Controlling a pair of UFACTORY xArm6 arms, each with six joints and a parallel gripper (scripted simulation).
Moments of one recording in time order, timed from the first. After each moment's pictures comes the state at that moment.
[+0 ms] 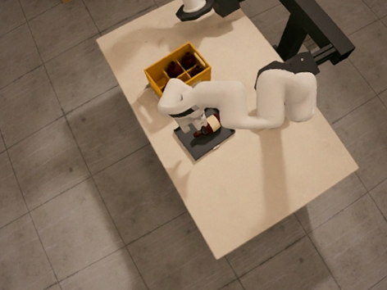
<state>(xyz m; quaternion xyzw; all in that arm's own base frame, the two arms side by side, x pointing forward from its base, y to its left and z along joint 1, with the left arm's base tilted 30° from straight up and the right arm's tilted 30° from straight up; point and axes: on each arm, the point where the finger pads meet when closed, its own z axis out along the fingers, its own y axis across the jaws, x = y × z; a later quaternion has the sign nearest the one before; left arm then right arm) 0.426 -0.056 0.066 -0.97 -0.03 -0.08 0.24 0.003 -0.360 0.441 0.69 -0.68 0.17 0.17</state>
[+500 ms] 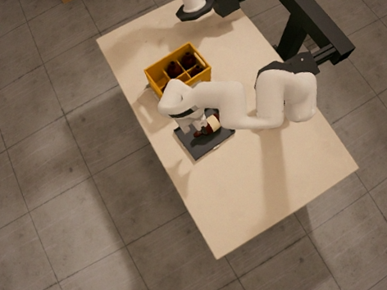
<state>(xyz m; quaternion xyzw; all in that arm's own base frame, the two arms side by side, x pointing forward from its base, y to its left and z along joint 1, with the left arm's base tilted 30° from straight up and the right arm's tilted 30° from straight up) 0.427 -0.054 0.061 -0.97 -0.03 -0.08 0.24 0.003 -0.360 0.441 0.69 -0.68 0.17 0.17</state>
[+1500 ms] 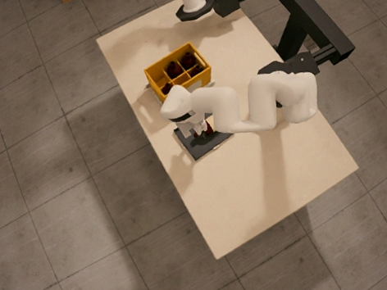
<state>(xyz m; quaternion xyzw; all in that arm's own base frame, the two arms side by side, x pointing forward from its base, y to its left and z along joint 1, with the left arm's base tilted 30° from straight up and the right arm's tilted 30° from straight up) 0.436 -0.026 0.010 -0.97 -0.03 -0.08 0.24 0.003 -0.360 0.441 0.69 -0.68 0.17 0.17</state>
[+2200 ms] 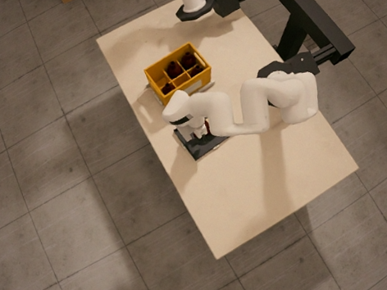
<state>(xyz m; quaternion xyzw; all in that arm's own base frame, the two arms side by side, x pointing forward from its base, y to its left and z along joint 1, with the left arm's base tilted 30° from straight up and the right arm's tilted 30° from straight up) 0.443 0.000 -0.037 -0.97 -0.03 -0.08 0.24 0.003 -0.360 0.441 0.69 -0.68 0.17 0.17</state>
